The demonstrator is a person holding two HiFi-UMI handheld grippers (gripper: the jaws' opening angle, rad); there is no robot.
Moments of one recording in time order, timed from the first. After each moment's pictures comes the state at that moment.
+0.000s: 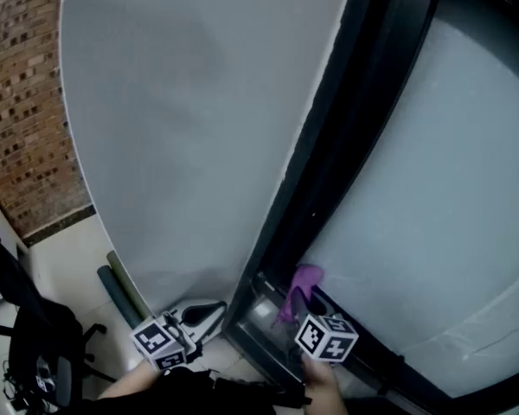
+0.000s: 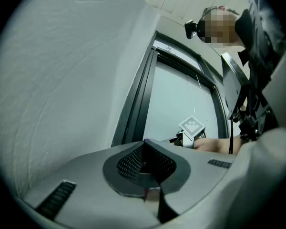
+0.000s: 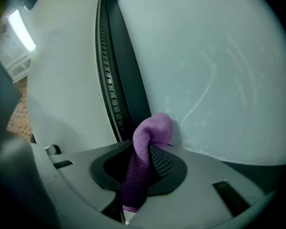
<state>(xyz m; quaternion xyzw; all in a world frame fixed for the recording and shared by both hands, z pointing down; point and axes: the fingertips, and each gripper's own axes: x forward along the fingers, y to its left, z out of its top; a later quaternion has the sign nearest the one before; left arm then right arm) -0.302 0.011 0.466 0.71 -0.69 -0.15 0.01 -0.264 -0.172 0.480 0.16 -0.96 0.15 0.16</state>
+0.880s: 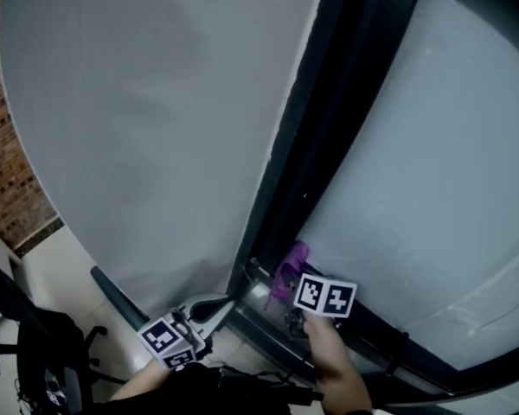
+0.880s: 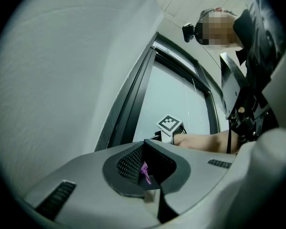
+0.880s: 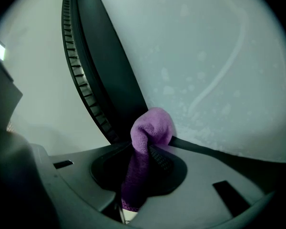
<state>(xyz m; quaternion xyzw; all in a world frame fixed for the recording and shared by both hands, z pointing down) -0.282 -0.005 0.467 0.74 -0.65 -0.17 0.01 -0.291 -0.179 0.504 0.16 -0.93 0.22 0.27</state>
